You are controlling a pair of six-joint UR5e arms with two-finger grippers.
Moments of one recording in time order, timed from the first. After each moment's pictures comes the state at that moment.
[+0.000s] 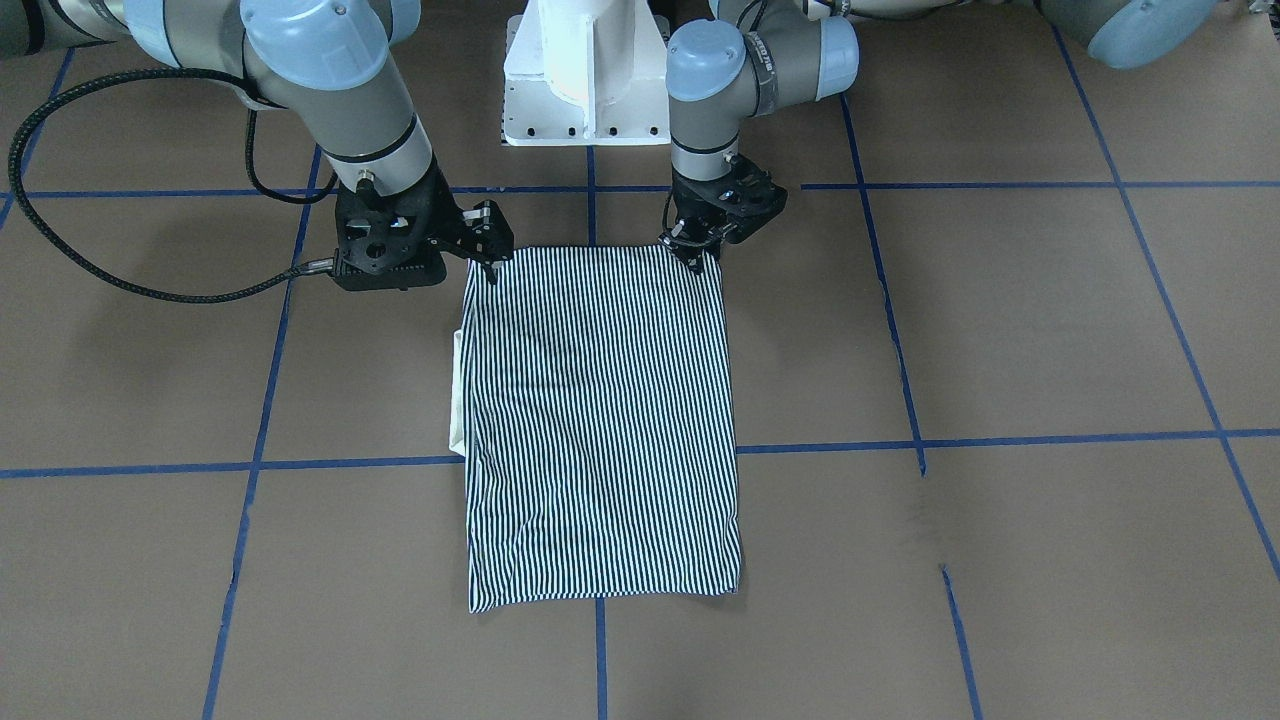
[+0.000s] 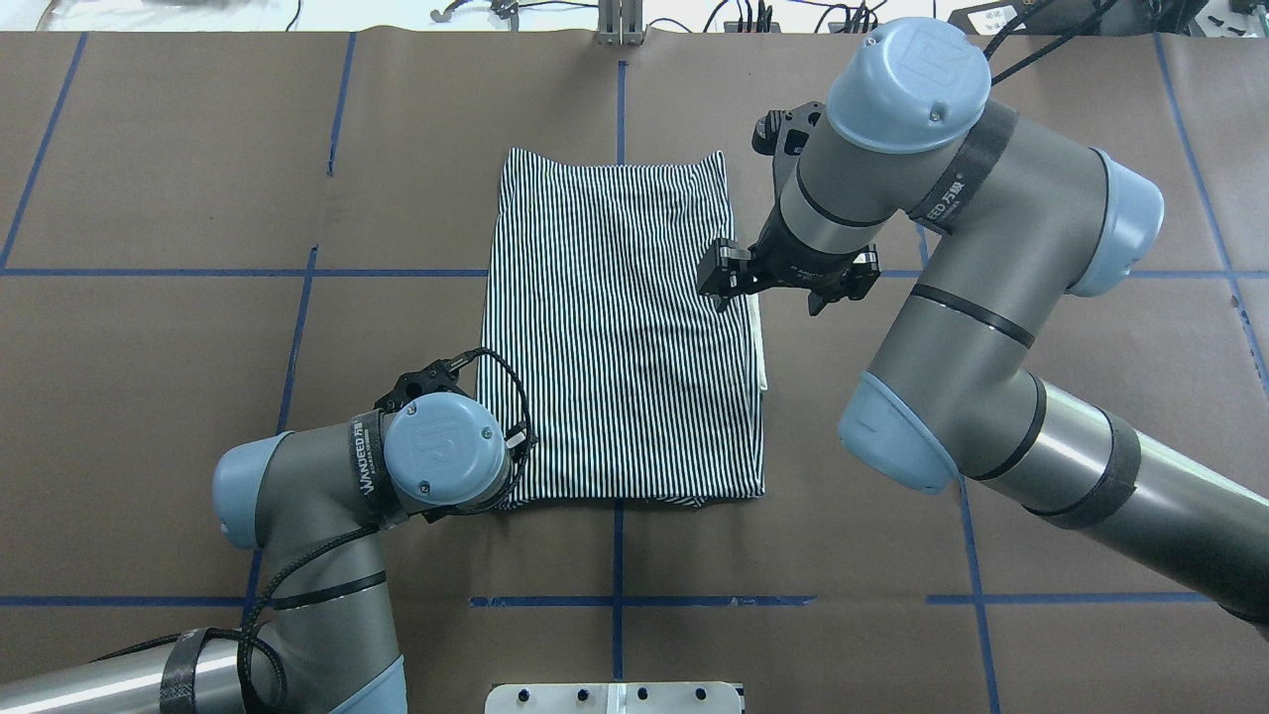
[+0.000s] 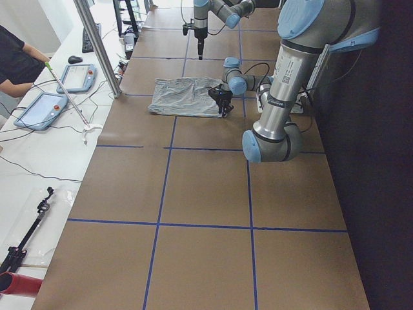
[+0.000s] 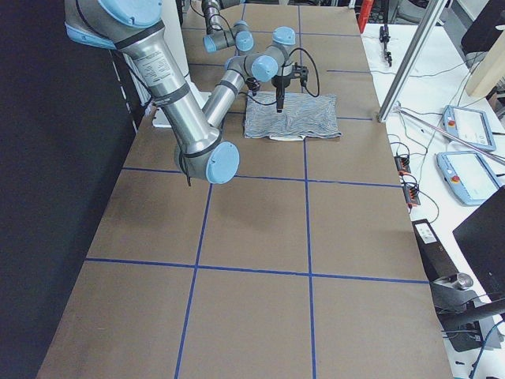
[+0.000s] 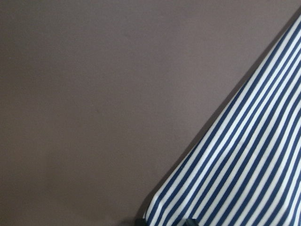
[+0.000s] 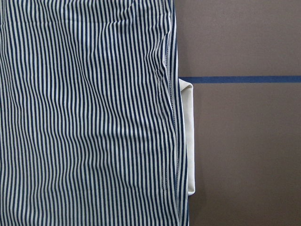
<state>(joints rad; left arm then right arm) -0.33 -2.11 -1.78 -1.53 -1.65 -2.00 0.71 -0.94 1.86 -1.75 2.06 1.07</state>
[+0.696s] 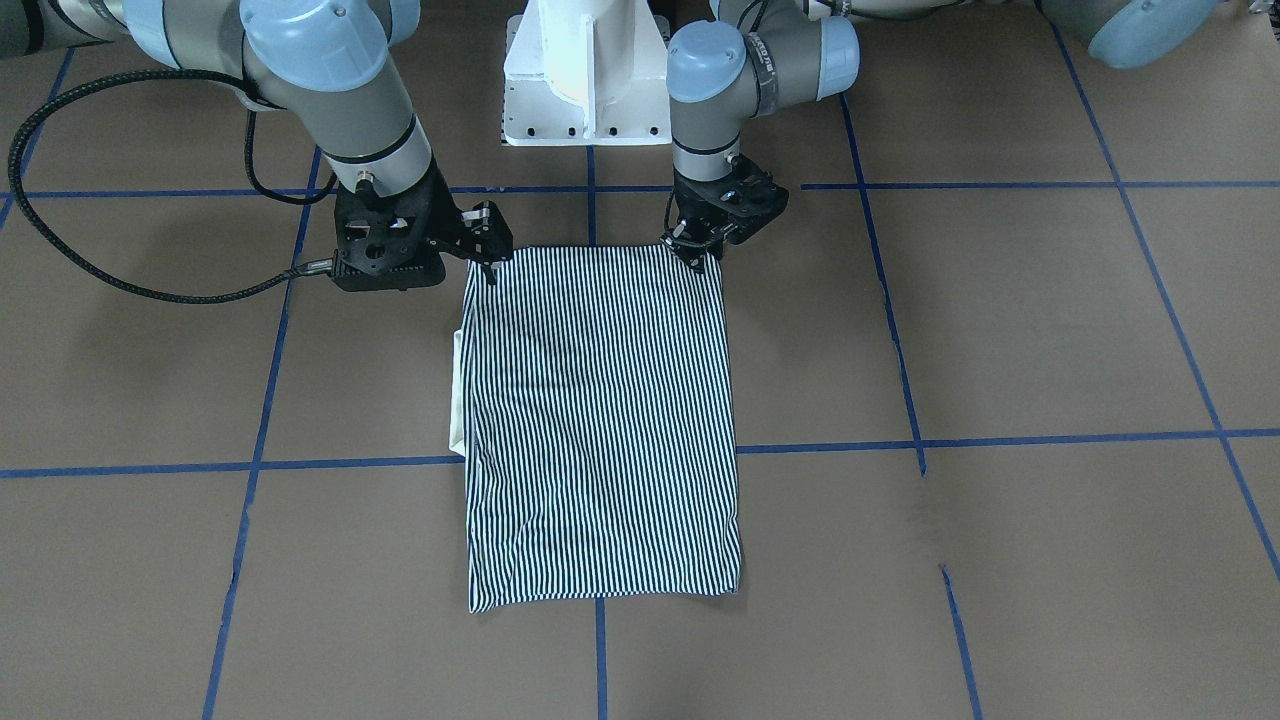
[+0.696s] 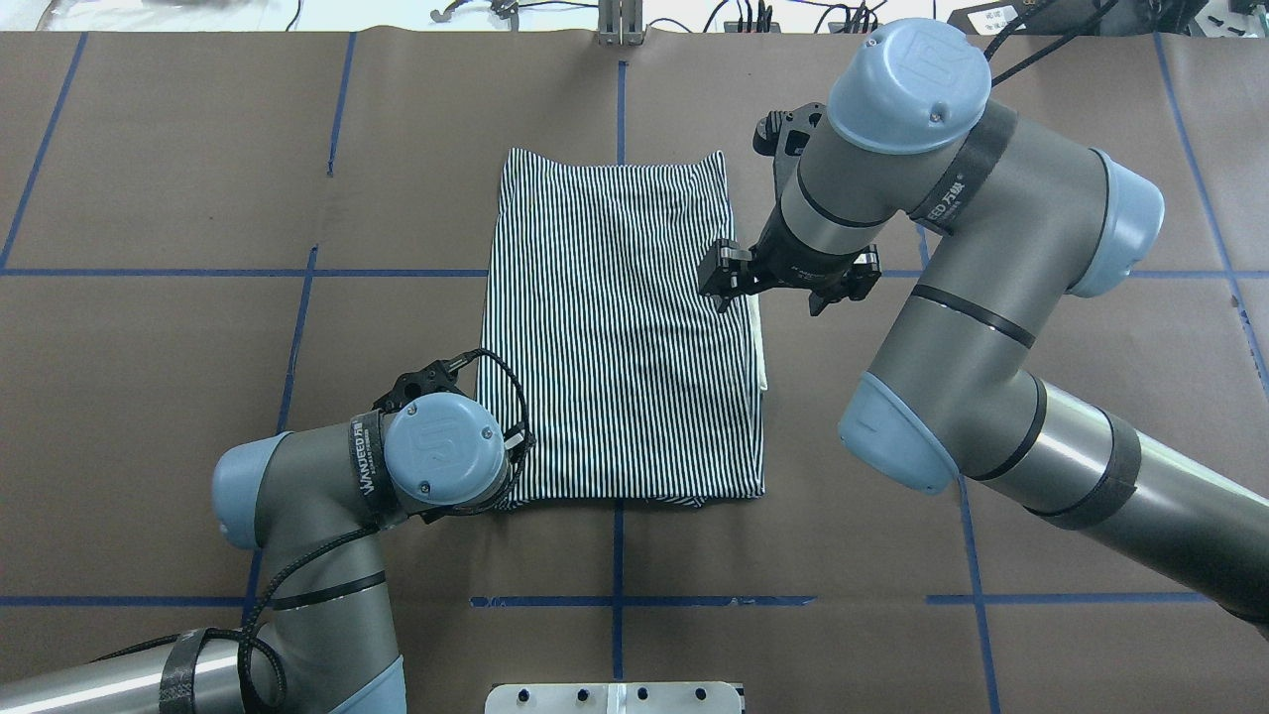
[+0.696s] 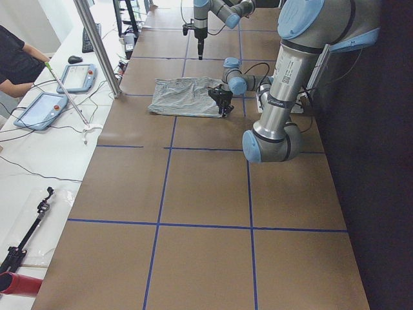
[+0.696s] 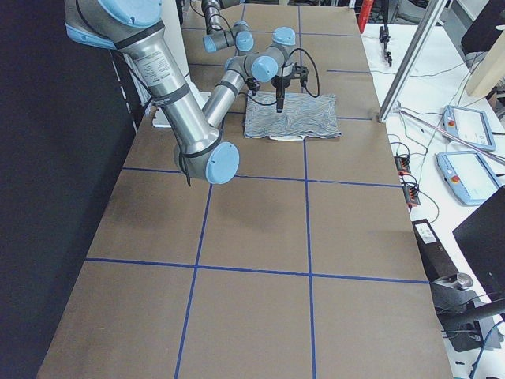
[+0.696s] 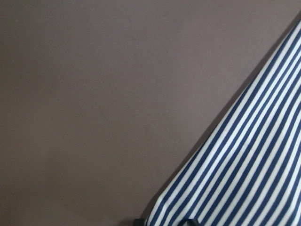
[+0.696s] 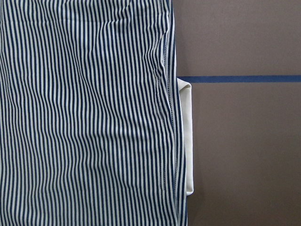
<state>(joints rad) -0.33 -2.11 -1.78 -1.52 -1.65 -1.99 0.71 -0.94 1.86 -1.75 2.06 1.07</state>
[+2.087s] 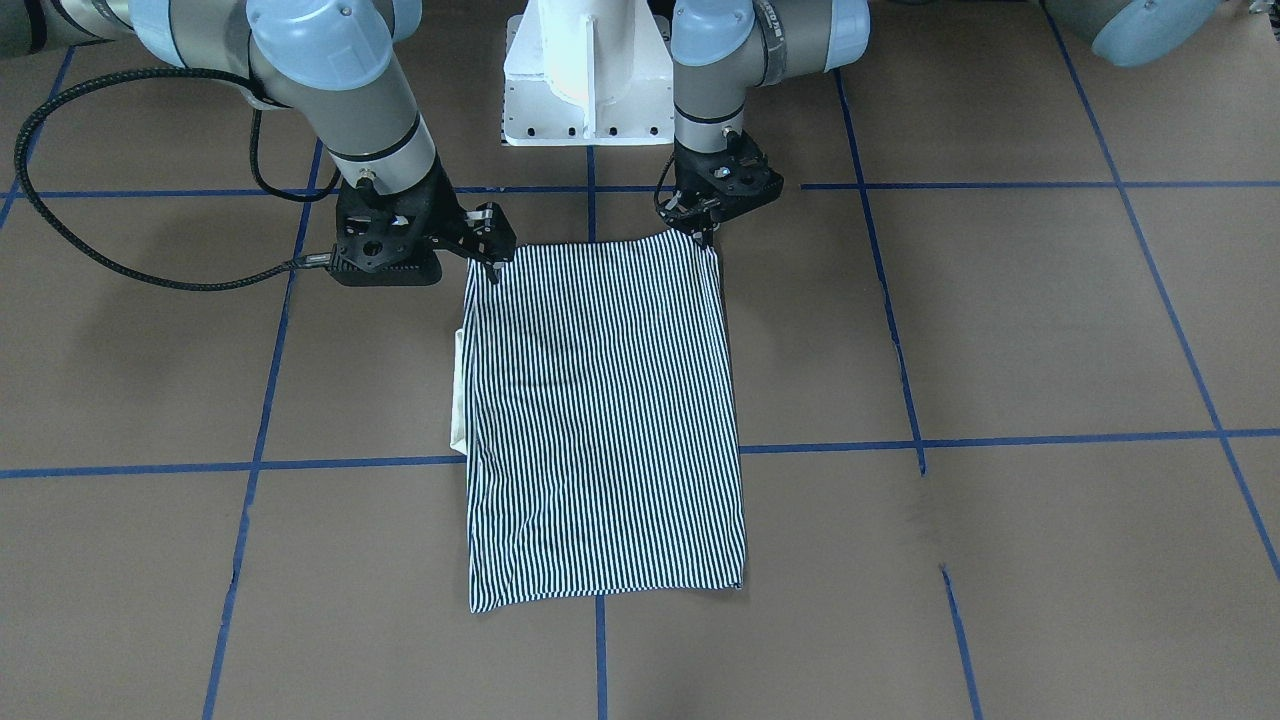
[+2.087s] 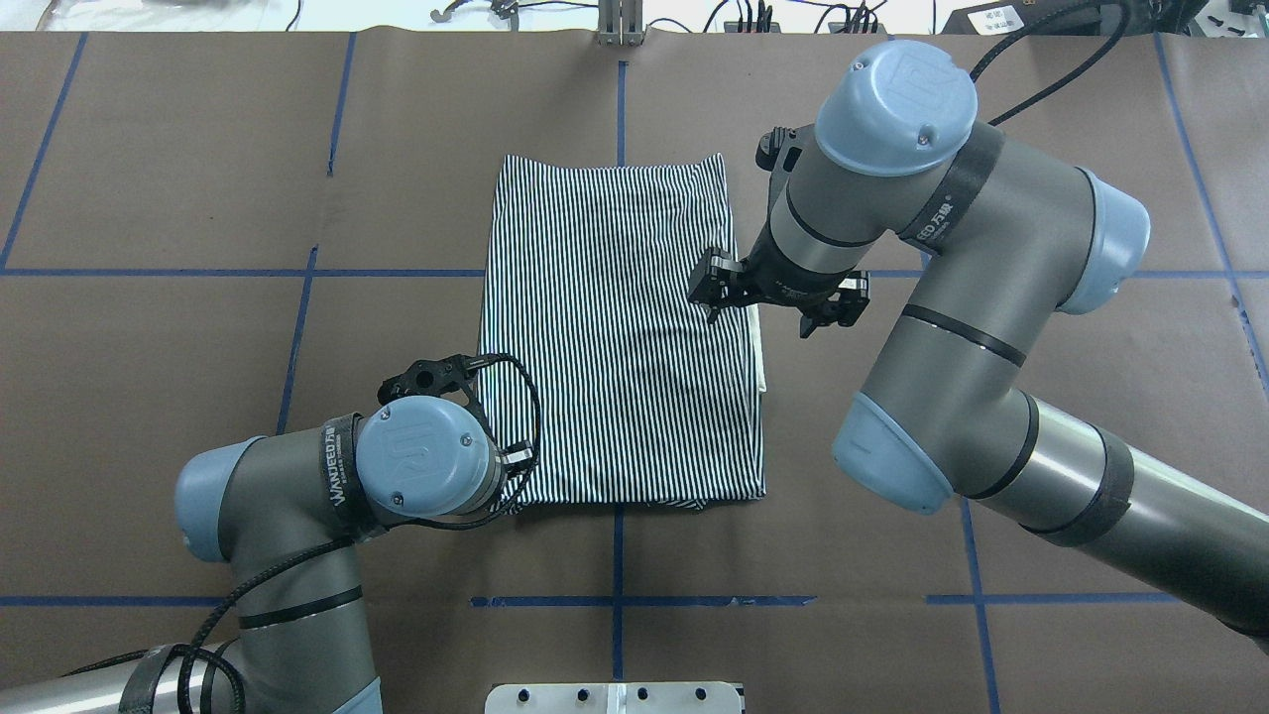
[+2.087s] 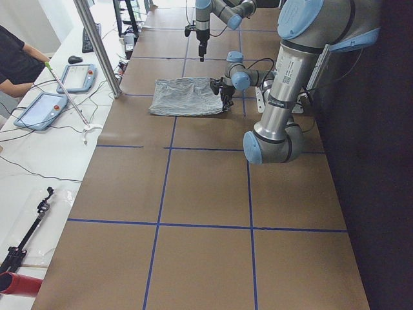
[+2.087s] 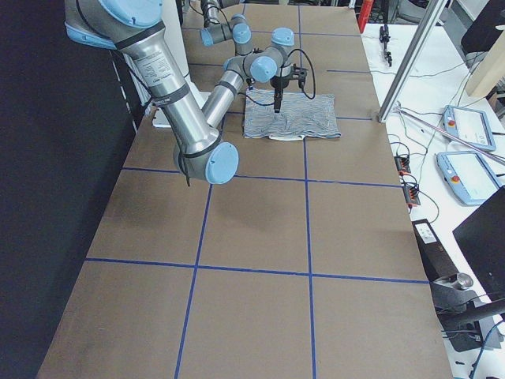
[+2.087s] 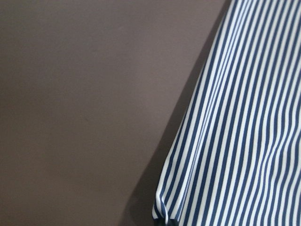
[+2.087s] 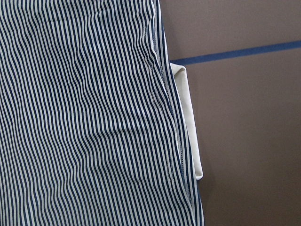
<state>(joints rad) -0.33 -2.09 -1.88 -1.49 -1.65 -1.70 0.67 -0.95 1.86 -1.72 2.06 1.29</state>
